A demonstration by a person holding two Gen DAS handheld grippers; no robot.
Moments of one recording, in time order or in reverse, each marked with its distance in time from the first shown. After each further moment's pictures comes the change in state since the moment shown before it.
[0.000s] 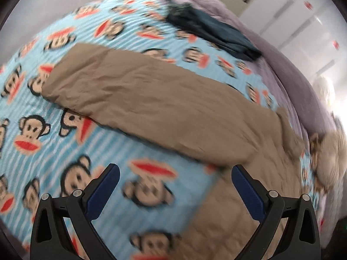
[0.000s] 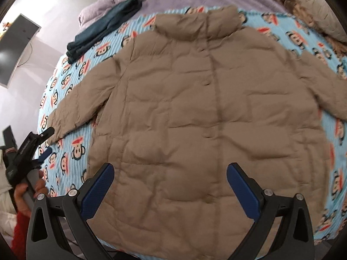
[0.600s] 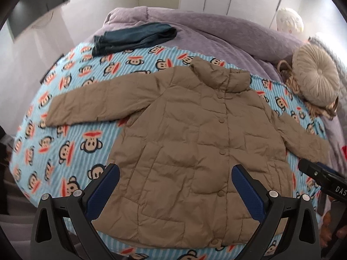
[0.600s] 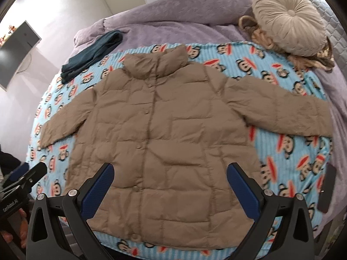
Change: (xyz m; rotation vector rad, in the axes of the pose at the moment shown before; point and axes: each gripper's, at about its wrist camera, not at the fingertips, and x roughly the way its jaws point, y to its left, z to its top) left arm -0.134 -0.238 -0.163 0.457 -0.013 0.119; right arm -0.130 -0.099 -0.014 -0.055 -0.173 -0.097
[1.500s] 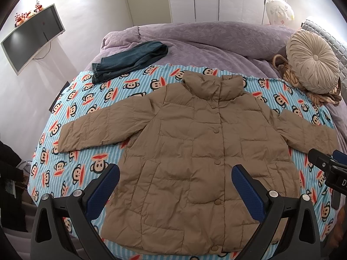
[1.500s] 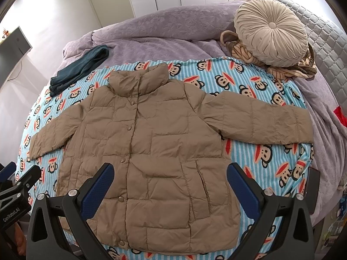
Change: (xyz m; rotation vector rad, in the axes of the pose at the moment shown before) left arm -0.024 -0.061 0.006 0.141 -0.091 0.109; right arm -0.033 -0.017 0.005 0.010 -0.104 -0.124
